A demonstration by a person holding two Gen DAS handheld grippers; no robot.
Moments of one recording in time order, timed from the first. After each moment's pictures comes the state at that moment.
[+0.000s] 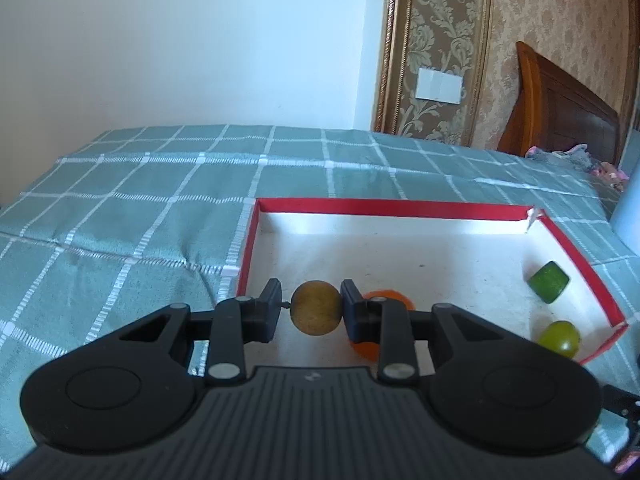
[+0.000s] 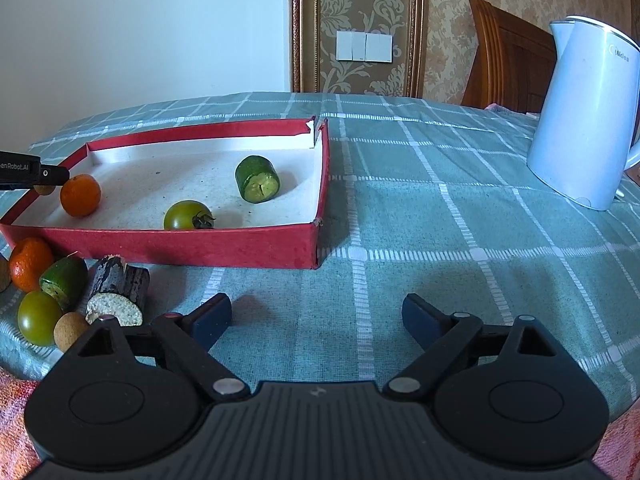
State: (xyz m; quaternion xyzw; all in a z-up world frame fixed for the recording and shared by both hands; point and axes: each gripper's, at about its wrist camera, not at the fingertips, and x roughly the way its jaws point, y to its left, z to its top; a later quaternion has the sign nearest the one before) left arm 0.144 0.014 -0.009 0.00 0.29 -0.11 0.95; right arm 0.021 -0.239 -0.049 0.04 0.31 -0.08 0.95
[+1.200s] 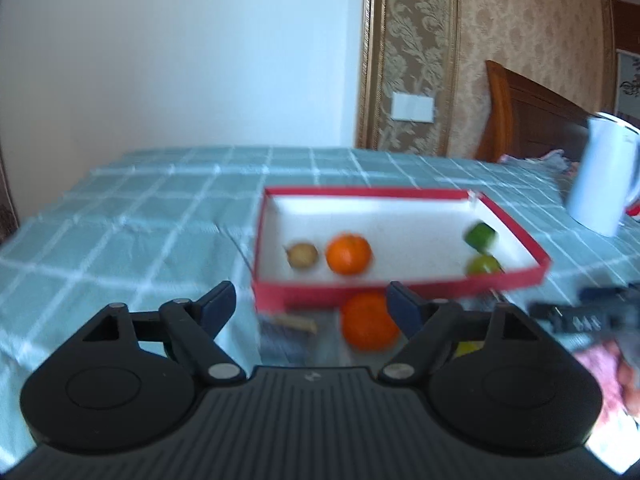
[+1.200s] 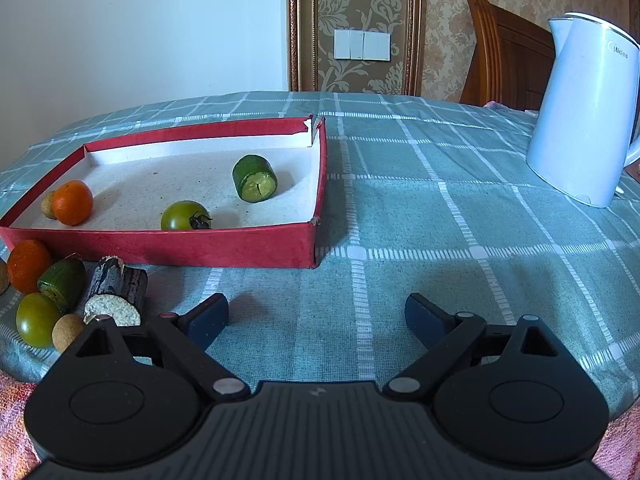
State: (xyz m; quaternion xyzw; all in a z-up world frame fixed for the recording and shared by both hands) left arm 0.004 0.037 0.005 0.01 0.24 -0.13 0.96; right arm 0.022 -0.240 -0.050 0.04 0.31 -0.08 0.95
